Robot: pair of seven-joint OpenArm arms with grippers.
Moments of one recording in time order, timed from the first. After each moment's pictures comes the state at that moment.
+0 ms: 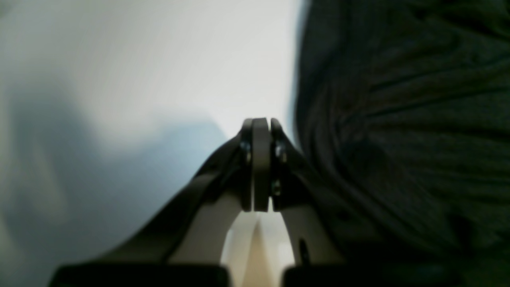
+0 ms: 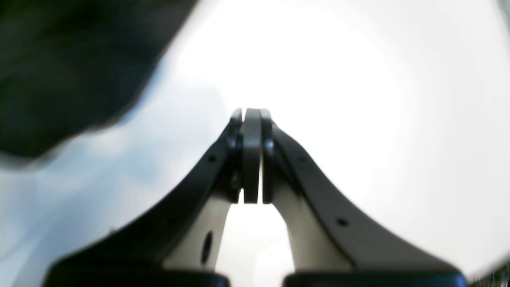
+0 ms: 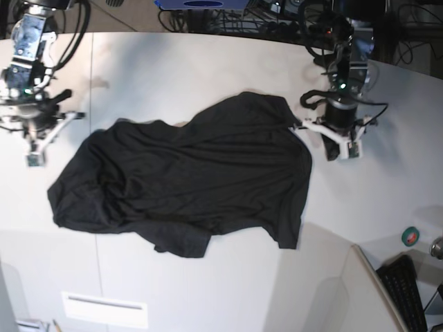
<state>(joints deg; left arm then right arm) 12.2 -12.9 -2.7 71.3 -14.2 -0.5 -1.0 -12.5 2.1 21.7 93.4 -6.9 18.0 -43.3</state>
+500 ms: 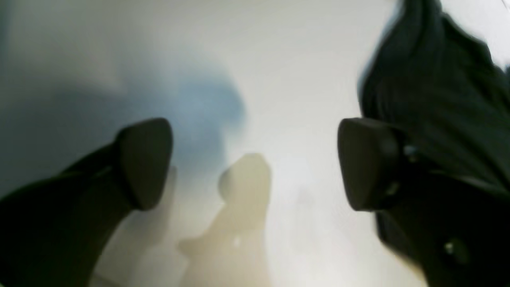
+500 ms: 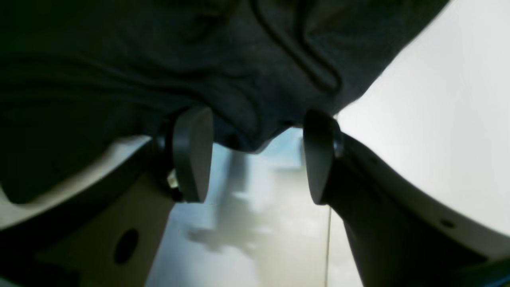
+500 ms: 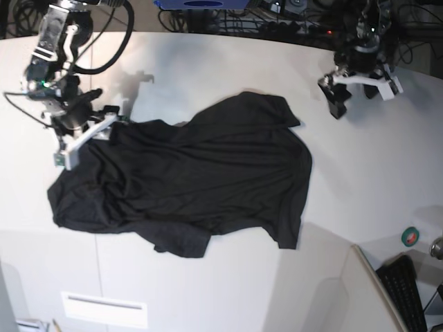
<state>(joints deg) 31.6 -14.6 -9.3 82.6 -44.3 -5.0 -1.3 -12.8 -6.9 24.8 95.6 10.6 21.9 -47.5</state>
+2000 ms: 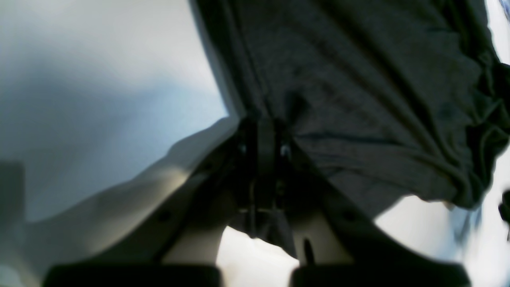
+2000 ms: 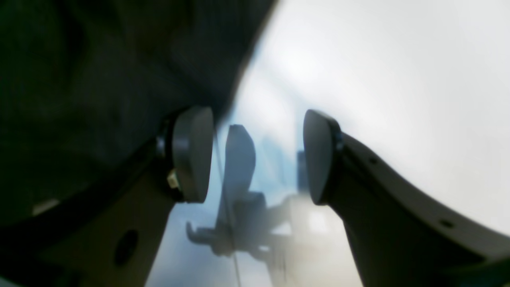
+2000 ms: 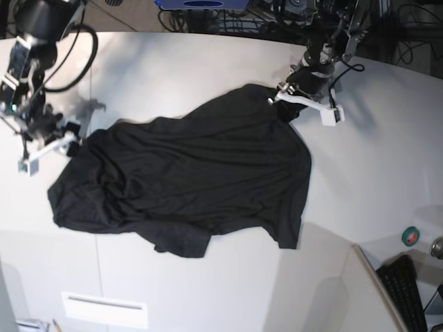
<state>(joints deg) 21.5 -13.2 4.8 80.5 -48.4 -1.9 11.9 -1.1 3.7 31.6 72.1 12.9 21.7 -41.6</state>
